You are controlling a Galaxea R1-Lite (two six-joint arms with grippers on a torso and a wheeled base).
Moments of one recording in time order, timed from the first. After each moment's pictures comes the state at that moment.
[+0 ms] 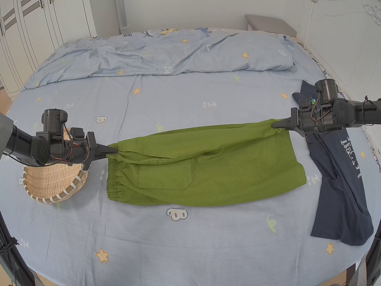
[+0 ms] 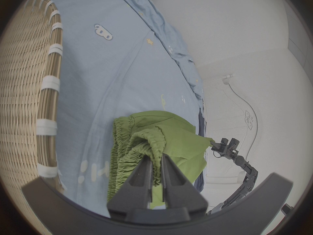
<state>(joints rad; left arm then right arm) 0.08 2.01 -1.15 -0.23 -0.80 -0.55 0.05 2.13 -1.64 0.17 0.70 0.19</state>
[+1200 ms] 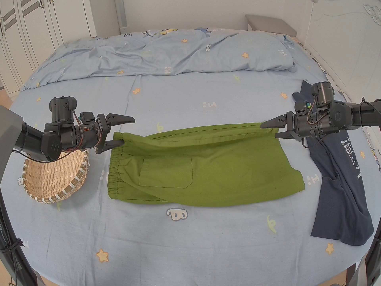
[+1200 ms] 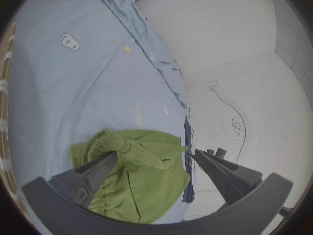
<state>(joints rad) 0.00 2.06 -1.24 -0.44 -0.79 -0.74 0.08 2.13 -1.62 0.17 0.70 0.21</state>
